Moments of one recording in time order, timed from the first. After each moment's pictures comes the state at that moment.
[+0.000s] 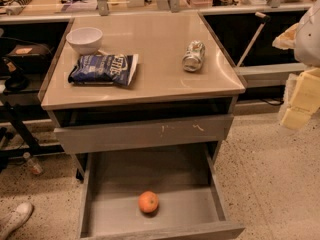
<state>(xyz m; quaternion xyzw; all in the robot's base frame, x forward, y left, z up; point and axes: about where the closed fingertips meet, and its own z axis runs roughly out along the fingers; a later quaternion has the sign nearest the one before) 0.438 -0.217 0.976 -0.60 0.78 -0.03 0.16</state>
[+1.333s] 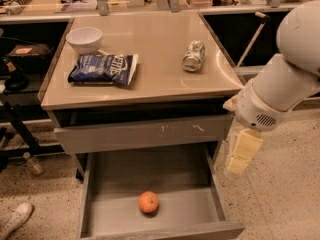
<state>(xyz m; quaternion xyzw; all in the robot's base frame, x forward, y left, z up) 0.435 -0.162 0.830 -0.61 0.77 0.09 0.13</state>
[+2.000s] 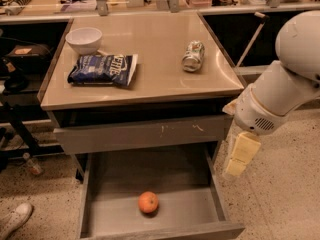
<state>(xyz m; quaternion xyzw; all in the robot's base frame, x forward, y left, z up) 0.435 -0.162 0.815 -0.61 0.78 0.11 0.13</state>
